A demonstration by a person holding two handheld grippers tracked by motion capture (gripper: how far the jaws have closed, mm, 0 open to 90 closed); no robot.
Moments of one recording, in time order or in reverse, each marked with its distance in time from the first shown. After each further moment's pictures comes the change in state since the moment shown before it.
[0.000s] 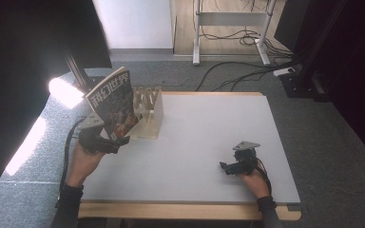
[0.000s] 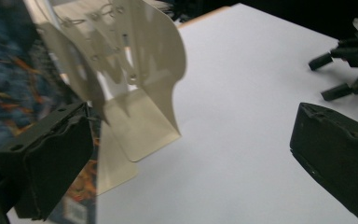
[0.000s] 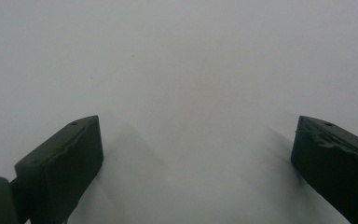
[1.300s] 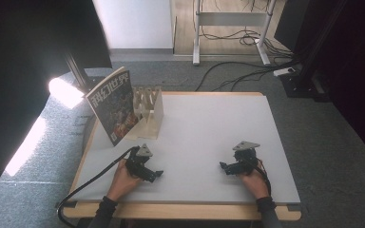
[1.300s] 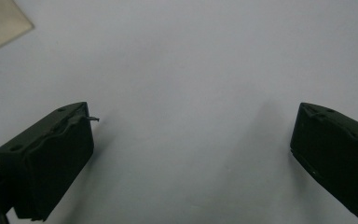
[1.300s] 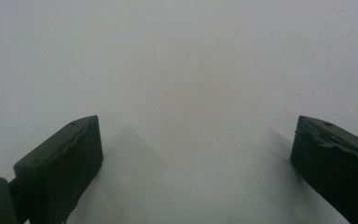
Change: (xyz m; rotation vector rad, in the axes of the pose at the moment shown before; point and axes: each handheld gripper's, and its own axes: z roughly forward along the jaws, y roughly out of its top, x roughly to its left) left arm -0.057 -0.091 0.130 0.313 -0.121 0.097; right arm 0.000 0.000 0.000 0.000 -0.003 -0.001
